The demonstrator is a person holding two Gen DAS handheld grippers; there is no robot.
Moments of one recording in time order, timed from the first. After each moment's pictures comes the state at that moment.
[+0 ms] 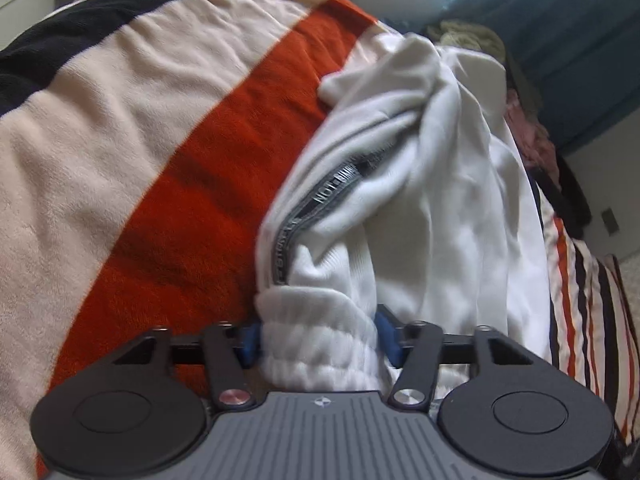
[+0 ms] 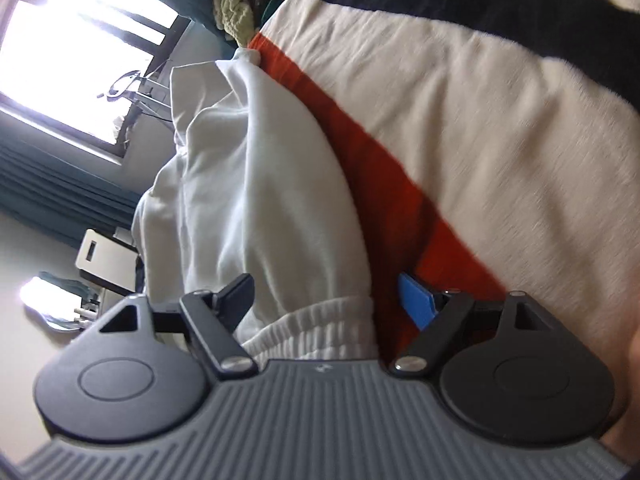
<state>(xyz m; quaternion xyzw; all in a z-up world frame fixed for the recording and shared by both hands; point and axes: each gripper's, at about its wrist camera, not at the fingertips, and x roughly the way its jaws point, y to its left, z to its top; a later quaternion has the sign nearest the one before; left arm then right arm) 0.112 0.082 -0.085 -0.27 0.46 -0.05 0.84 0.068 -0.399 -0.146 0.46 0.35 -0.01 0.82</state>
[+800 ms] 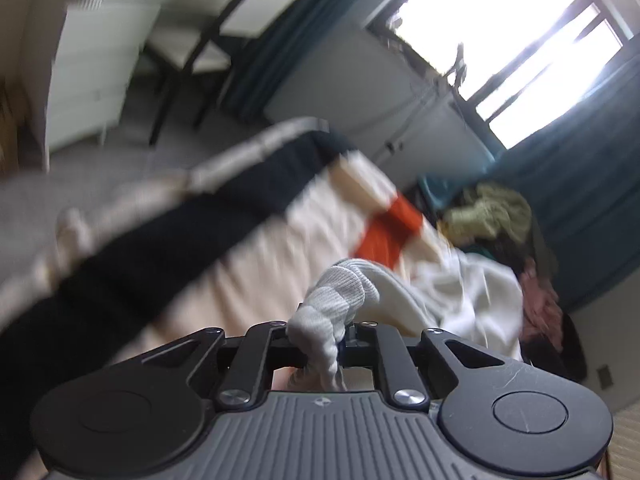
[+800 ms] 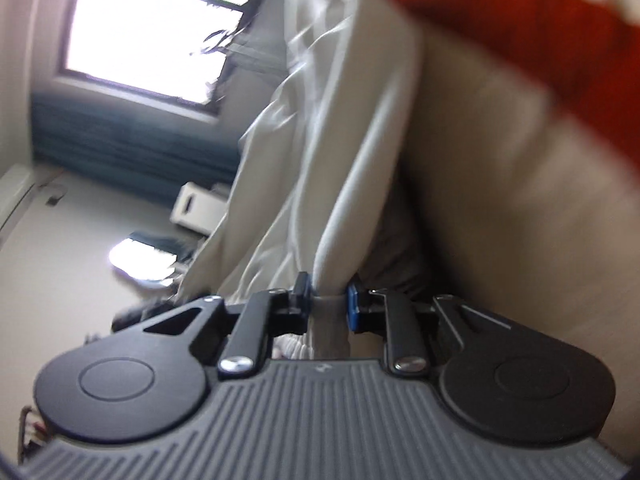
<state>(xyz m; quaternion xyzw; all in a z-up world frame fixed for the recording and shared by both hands) 0.153 0.222 0.046 -0.34 0.31 0.07 0.89 0.069 -0.252 -0.116 0.52 0.32 0.16 0.78</state>
